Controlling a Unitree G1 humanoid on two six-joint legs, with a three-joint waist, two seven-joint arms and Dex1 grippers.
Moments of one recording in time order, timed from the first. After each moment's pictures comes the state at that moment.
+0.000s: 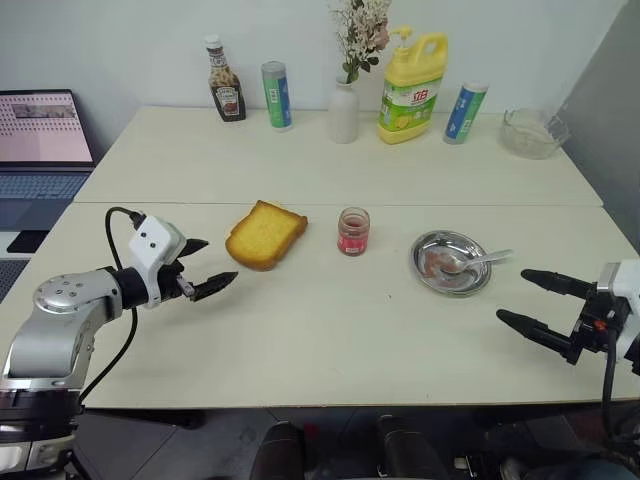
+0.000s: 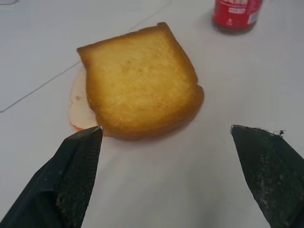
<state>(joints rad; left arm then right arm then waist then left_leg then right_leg) -0.24 0.82 0.22 -0.01 -0.36 0.44 -0.88 0.19 -0.86 -0.48 -0.38 0.63 0.42 1.00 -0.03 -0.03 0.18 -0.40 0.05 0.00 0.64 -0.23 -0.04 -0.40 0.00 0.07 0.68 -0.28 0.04</state>
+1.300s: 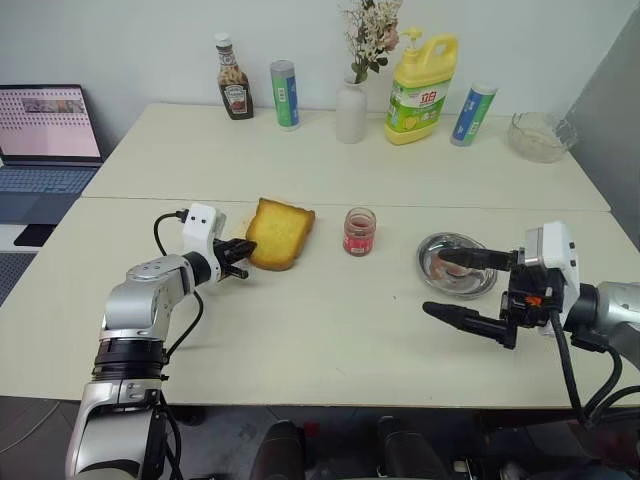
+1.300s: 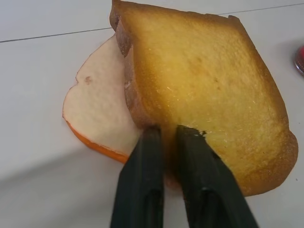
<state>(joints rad) -0.51 0.56 0.12 0.22 -0.31 0.67 -0.63 -0.10 -0.90 -0.27 -0.65 0.84 0.69 0.83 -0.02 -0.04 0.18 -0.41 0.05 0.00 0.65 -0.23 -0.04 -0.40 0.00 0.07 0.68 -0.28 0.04</state>
